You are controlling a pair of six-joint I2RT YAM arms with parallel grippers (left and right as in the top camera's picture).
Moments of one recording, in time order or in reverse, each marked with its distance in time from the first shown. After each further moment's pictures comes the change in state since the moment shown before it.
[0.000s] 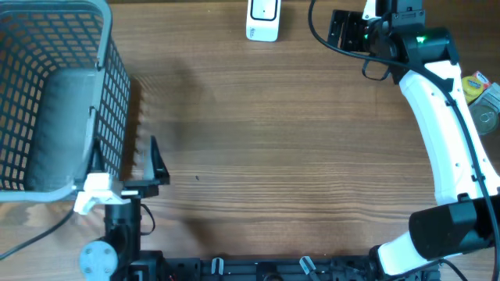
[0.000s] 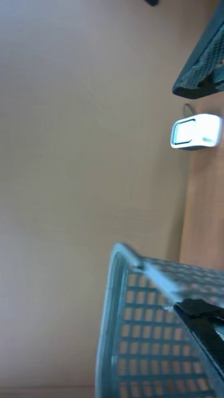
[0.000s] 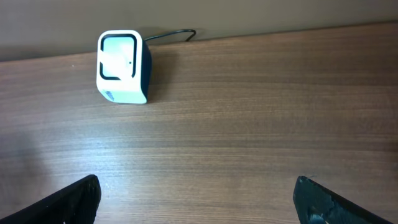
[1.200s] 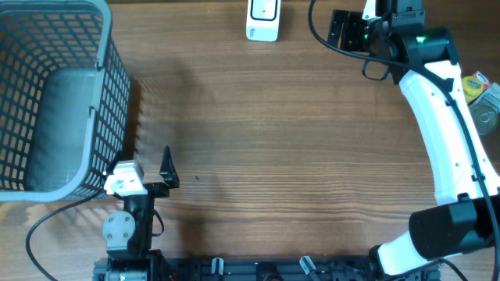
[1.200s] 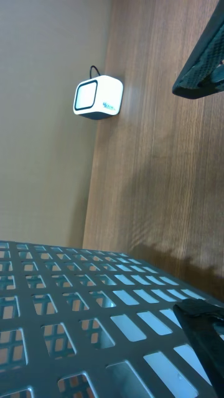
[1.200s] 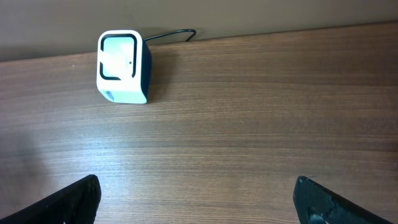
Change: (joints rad) left arm 0.060 -0.024 -0.227 -0.138 0.026 0.022; right arm 0.000 0.000 0.000 0.000 0.000 0.000
